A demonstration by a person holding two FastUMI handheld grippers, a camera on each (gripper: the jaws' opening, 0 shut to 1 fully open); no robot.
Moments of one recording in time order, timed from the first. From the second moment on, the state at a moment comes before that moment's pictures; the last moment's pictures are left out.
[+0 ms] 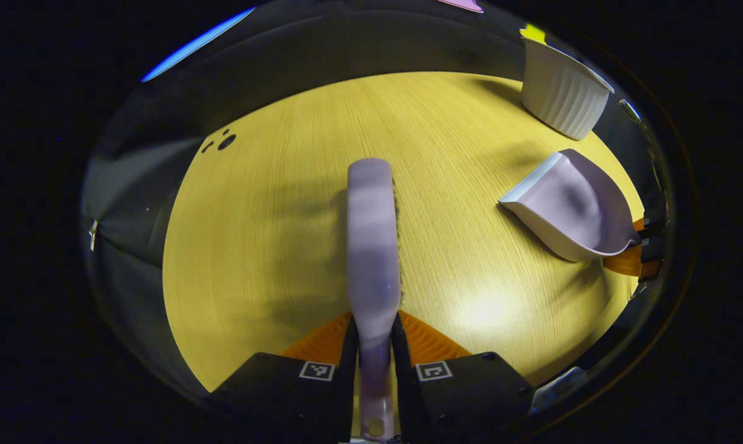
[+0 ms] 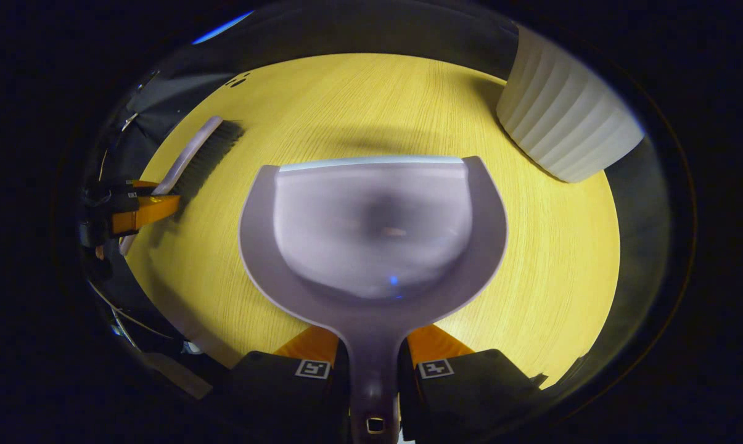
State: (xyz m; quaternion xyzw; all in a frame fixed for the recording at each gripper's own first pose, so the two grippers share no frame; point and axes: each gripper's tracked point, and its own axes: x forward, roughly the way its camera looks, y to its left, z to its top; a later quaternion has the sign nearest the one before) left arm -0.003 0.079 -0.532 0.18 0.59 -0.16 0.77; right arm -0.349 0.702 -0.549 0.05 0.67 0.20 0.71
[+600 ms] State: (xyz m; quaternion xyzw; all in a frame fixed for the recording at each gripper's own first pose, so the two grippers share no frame) left arm -0.012 0.095 -0.494 0.18 0.56 -0.15 0.79; right arm -0.362 0.689 -0.502 0.07 0.67 0.23 0.71
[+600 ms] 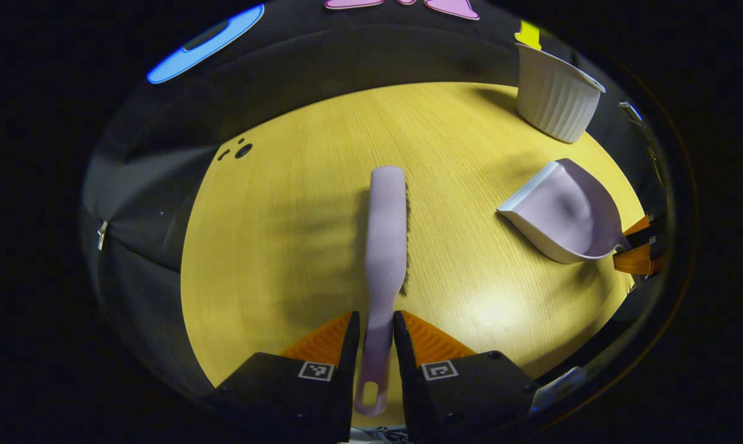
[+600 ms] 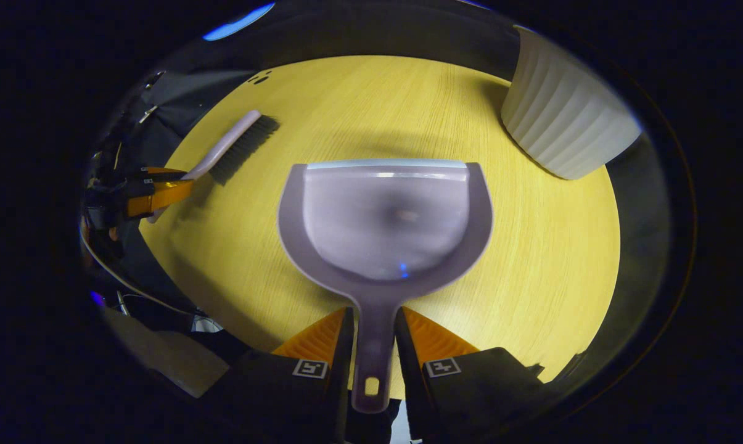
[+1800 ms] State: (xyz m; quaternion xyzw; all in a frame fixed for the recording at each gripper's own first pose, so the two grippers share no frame) left arm 0.073 0.007 -0.258 0.08 0.24 -0.20 0.95; right arm -0.178 0.638 -0.294 0.09 0.31 0.15 0.93
